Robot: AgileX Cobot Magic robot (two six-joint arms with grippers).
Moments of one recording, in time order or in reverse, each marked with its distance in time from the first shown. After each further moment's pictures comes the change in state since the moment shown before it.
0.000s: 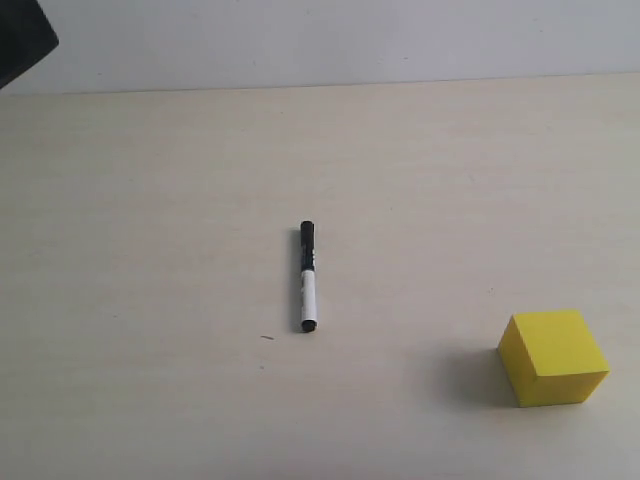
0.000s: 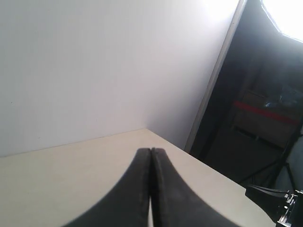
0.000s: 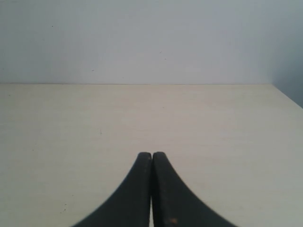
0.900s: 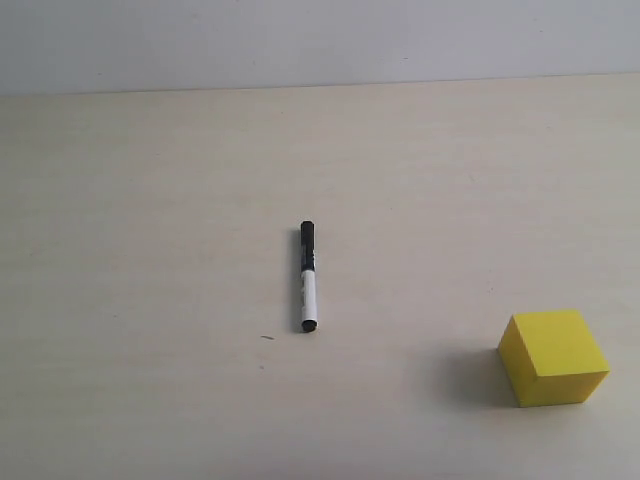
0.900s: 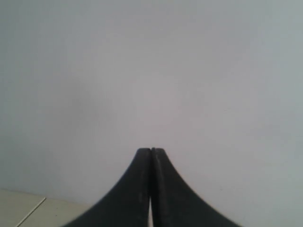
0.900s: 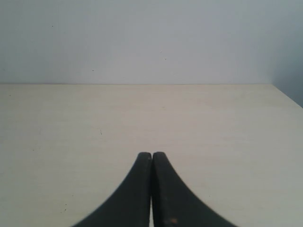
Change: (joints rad) left arm 0.968 -0.328 0.002 0.004 0.225 0.178; right arm 0.000 0.000 0.000 0.000 0.000 0.000
